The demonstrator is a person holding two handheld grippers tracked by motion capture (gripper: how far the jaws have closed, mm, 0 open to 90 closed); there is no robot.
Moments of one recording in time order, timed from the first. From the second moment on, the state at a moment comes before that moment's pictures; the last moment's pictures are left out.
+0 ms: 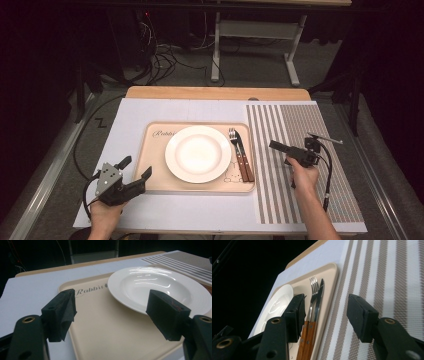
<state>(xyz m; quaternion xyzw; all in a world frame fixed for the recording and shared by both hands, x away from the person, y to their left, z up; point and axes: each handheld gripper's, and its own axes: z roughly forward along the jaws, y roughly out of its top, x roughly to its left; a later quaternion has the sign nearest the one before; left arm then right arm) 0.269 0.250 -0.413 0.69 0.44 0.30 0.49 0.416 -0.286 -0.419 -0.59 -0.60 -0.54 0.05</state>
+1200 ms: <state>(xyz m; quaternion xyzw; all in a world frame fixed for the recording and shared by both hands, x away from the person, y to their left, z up) 0.269 0.249 -0.413 0.69 0.44 0.30 0.49 0.365 -0.308 -0.402 -0.51 -0.71 -0.46 -0.15</state>
